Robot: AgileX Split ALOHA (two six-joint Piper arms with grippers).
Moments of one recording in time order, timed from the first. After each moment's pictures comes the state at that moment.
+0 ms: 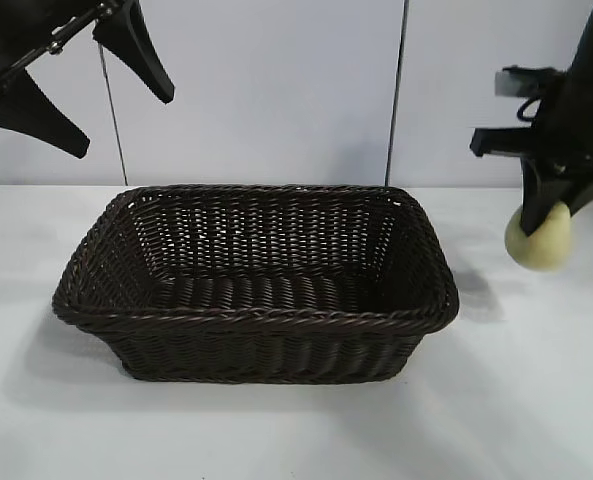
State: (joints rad) left arm -0.22 1.72 -1.36 -0.61 0.92 0.11; right arm 0.06 1.87 -1.46 0.14 1.04 -0.02
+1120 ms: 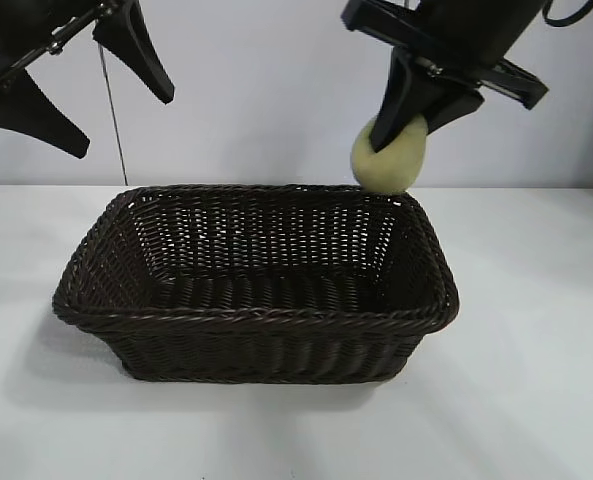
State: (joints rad) left arm -0.22 1.72 -1.36 -0.61 0.92 0.11; right arm 0.37 1.77 -1.46 0.37 0.94 -0.05
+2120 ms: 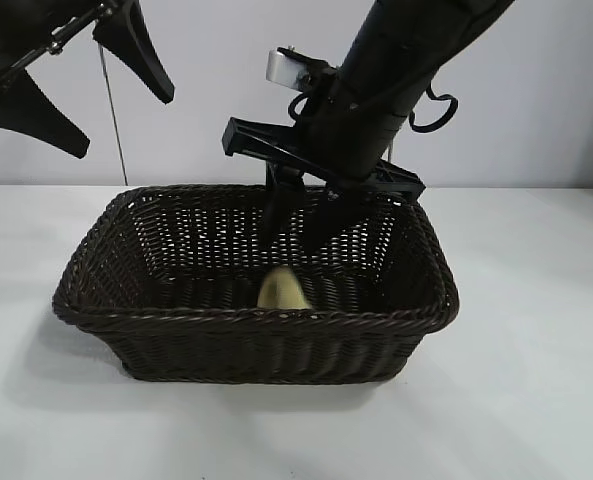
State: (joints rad) left arm -0.22 1.72 -1.36 -0.61 0.92 0.11; right arm 0.50 1.96 -1.46 0.39 0.82 -0.02
